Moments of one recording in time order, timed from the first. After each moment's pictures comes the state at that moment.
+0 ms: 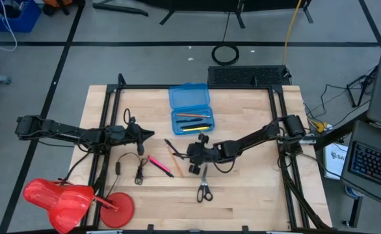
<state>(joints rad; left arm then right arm) 0.01 0.73 0.01 0.37 -0.29 -0.13 0.19 1.95 1.12 0.05 0.38 0.29</state>
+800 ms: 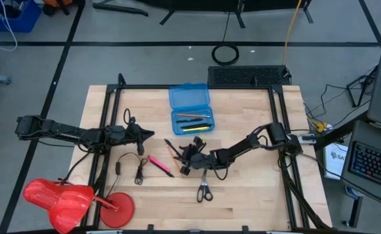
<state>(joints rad) 0.01 0.73 0.01 0.37 -0.29 -0.13 0.21 2.18 1.12 0.55 0.60 0.21</state>
